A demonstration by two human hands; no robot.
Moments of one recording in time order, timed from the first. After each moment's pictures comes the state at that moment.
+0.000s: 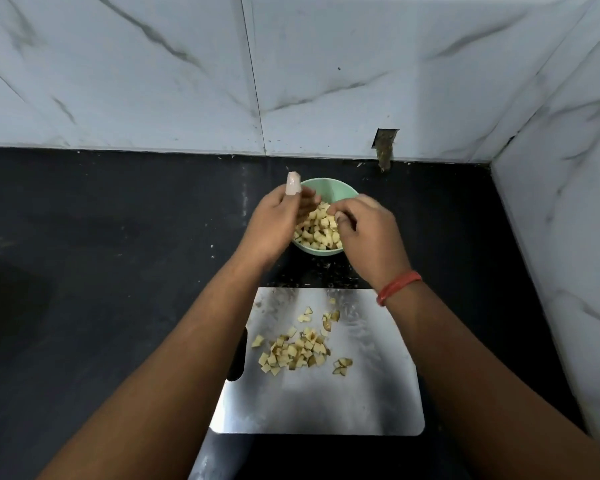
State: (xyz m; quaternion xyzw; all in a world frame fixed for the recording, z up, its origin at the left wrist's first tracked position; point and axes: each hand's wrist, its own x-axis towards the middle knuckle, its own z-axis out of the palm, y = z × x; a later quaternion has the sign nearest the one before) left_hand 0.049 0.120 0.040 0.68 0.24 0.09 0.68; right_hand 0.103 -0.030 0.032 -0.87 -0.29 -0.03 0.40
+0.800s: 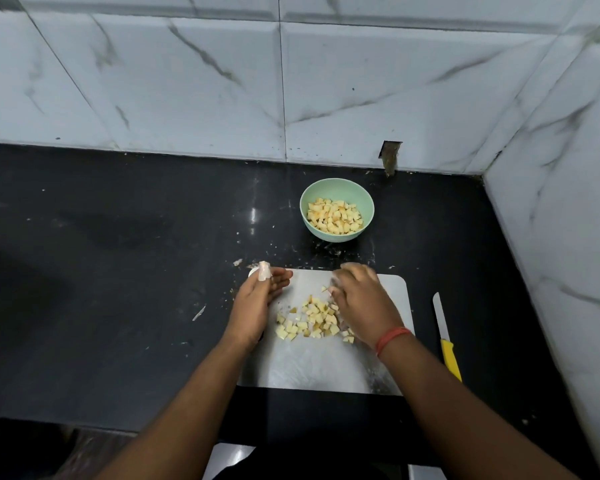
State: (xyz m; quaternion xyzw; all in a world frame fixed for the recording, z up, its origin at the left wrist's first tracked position) left_hand -0.110 0.105 -0.040 0.62 0.29 0.14 0.72; right_hand 0.004 -0.074 -0.043 -0.91 -0.35 0.04 0.22
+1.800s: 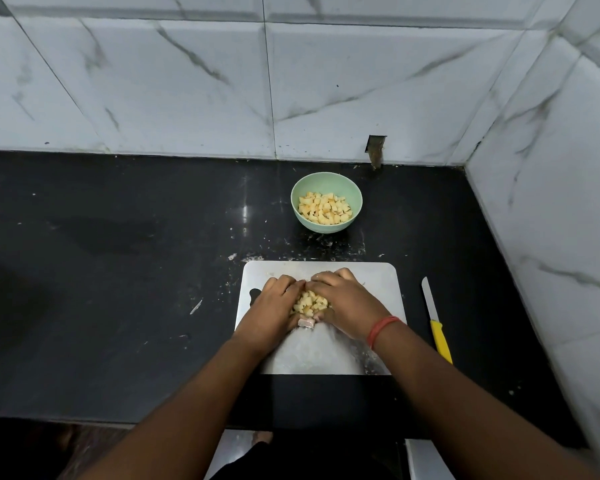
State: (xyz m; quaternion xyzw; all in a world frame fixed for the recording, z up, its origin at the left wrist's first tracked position) left_hand -0.120 0.094 -0.067 0.97 0.01 0.03 0.23; right_hand -0.018 -0.076 -0.037 -0.87 -0.45 0.13 0.15
